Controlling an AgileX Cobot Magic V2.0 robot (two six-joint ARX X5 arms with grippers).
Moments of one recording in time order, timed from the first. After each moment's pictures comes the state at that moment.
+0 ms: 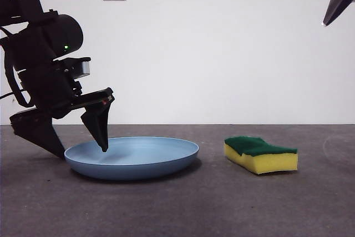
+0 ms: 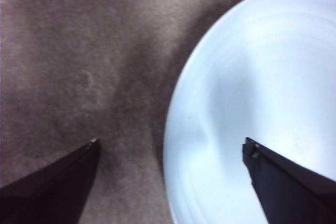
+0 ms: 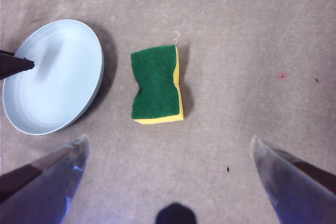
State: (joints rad) left arm -0.28 1.78 1.09 -0.39 0.16 -0.14; right arm 0.07 0.97 0.92 -0.79 -0.34 0.06
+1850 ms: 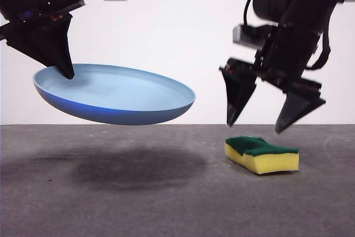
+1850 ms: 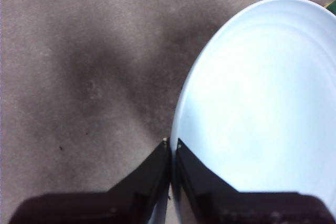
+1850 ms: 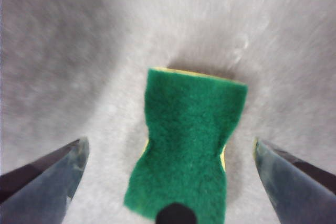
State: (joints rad) left arm -0.32 1.37 1.09 -0.65 0.16 -0.01; right arm 0.39 1.71 1.17 -0.57 -0.15 -0.02
